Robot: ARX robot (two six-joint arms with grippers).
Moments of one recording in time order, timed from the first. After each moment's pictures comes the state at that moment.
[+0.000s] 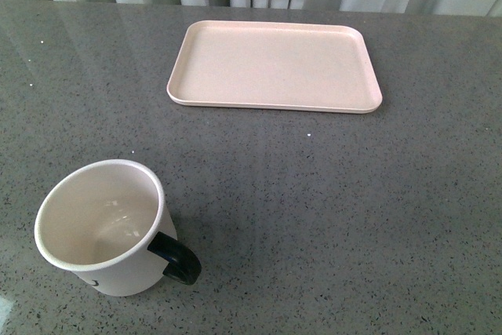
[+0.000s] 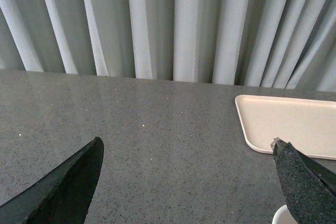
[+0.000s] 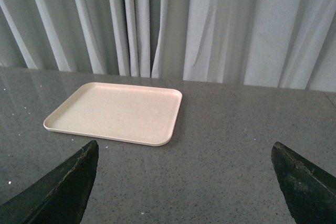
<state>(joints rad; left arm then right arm) 0.00 0.02 0.01 0.00 0.00 0.00 0.00 0.00 0.02 0.00 0.00 -0.01</state>
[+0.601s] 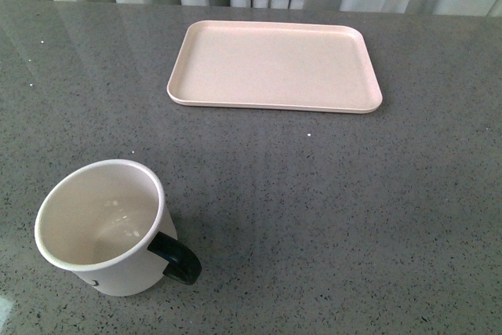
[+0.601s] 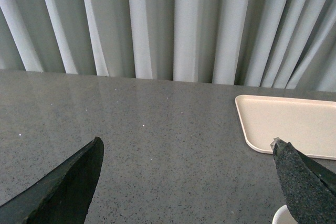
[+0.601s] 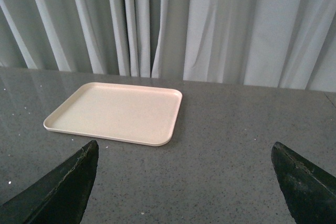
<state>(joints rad) 0.00 0.02 0.01 0.00 0.00 0.00 0.00 0.00 0.02 0.00 0.00 -0.01</state>
